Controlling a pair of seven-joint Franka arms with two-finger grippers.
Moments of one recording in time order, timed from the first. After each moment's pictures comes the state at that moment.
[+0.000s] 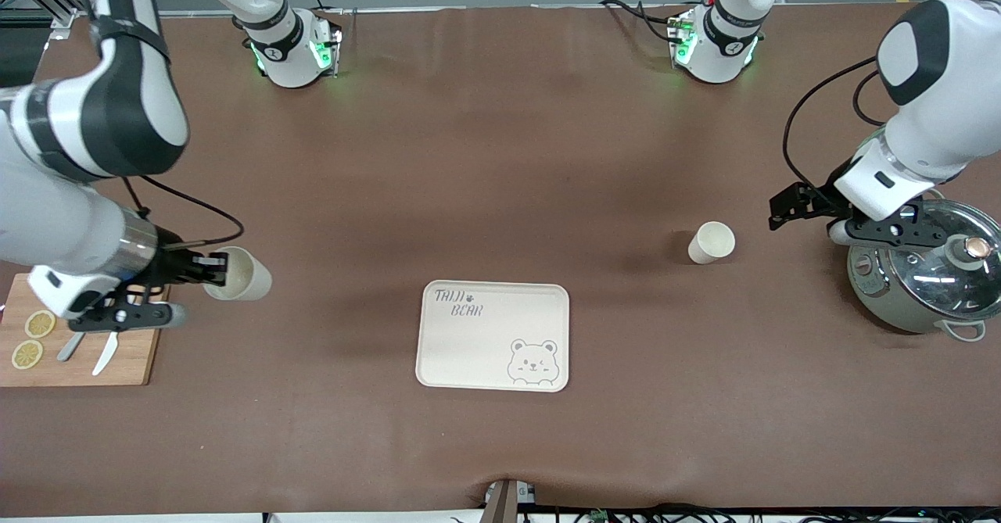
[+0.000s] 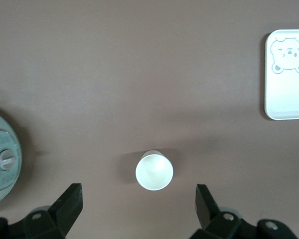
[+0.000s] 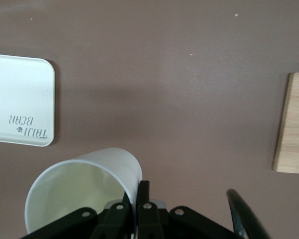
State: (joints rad) left arm -0.12 0.02 0.05 -1.89 -0.10 1.98 0.04; right arm 0.14 0.38 -0.05 -1.33 0.08 1.66 0.03
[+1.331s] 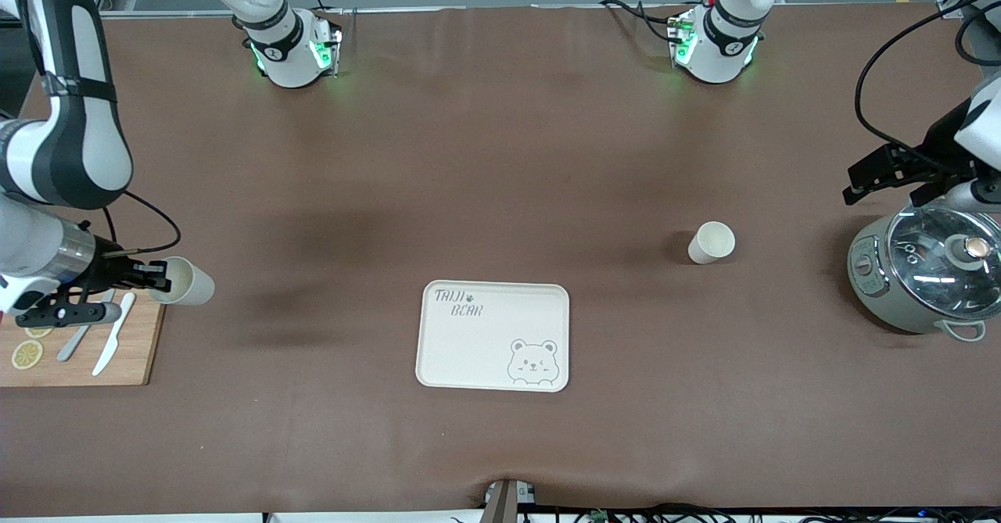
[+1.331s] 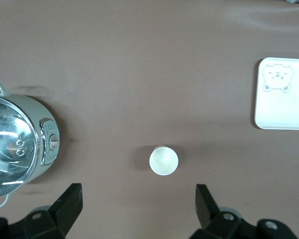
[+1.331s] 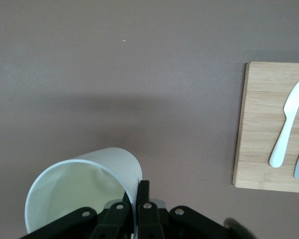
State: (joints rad) left arm -0.07 0.02 0.04 -1.59 -0.08 1.69 -0.01; right arm -0.06 0.34 -0.04 -1.69 0.08 2.00 -0.19
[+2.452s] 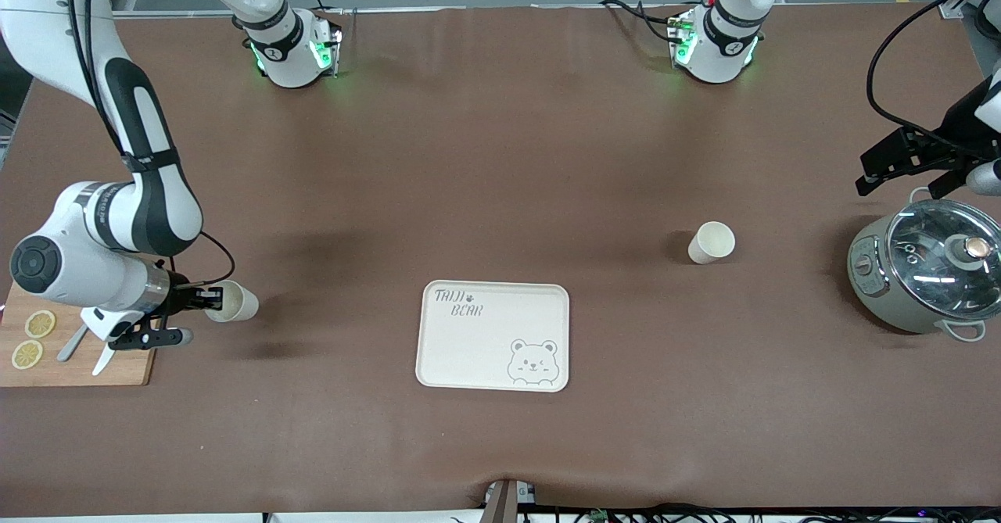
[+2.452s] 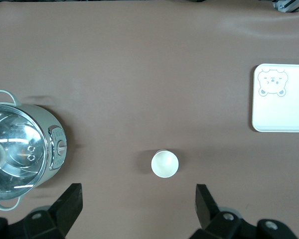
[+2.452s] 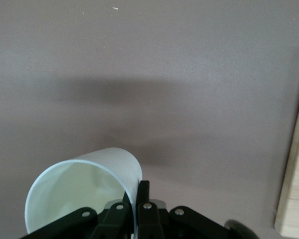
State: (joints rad) left arm -0.07 0.02 0.03 -1.52 -0.06 1.67 -0.01; right arm -0.04 0.53 -0.02 -1.72 0.08 2.18 -0.19
